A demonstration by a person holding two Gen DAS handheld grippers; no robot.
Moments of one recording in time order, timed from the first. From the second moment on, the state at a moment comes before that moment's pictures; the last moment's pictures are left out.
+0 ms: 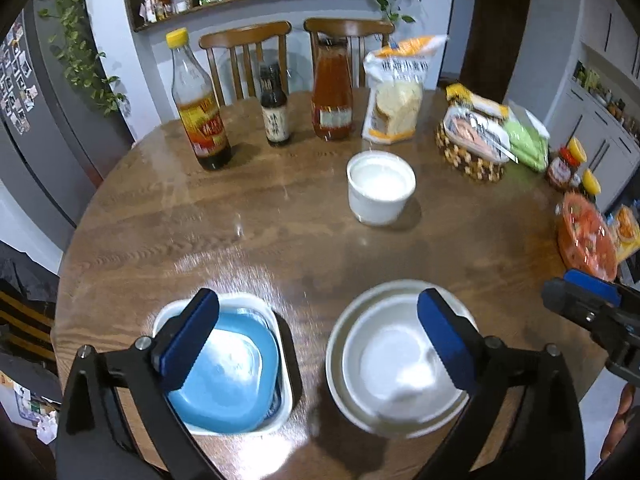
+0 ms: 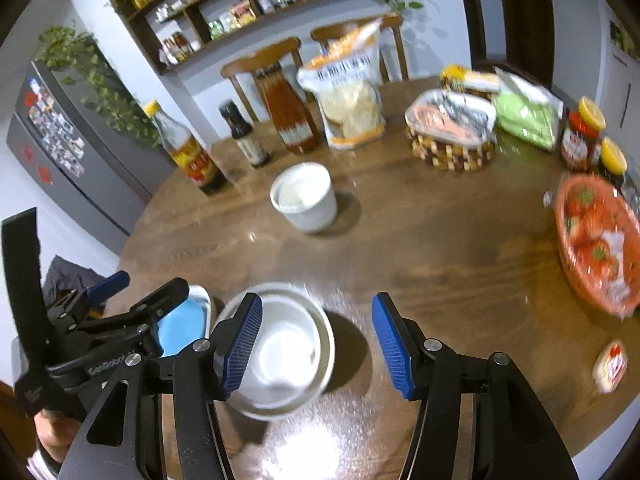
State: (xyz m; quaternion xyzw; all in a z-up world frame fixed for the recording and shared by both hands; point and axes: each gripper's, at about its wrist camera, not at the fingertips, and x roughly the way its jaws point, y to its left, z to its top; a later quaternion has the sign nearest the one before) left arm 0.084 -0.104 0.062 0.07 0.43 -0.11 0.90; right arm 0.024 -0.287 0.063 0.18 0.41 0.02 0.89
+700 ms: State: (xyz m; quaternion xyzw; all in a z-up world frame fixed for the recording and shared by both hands) left arm 0.211 -0.138 0.056 0.05 0.46 -0.09 0.88; right arm 0.169 -0.318 0.056 0.21 0.45 0.03 0.87
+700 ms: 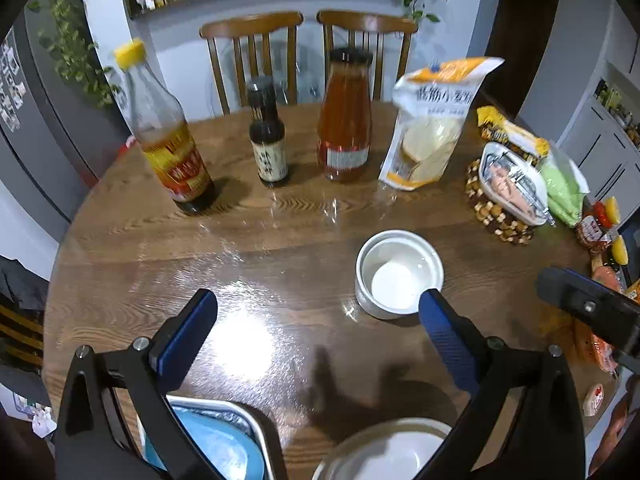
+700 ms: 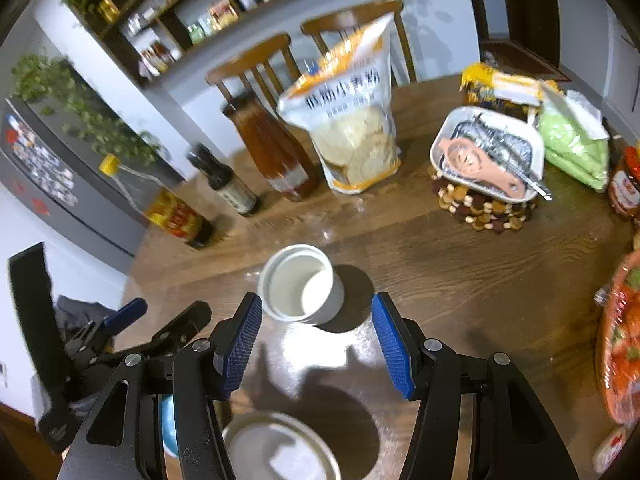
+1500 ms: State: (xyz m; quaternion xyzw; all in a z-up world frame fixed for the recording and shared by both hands) left arm 0.264 -0.165 -0.032 0.02 0.53 -0.10 0.84; right arm 0.245 -0.313 -0.042 0.25 0.51 0.06 0.82
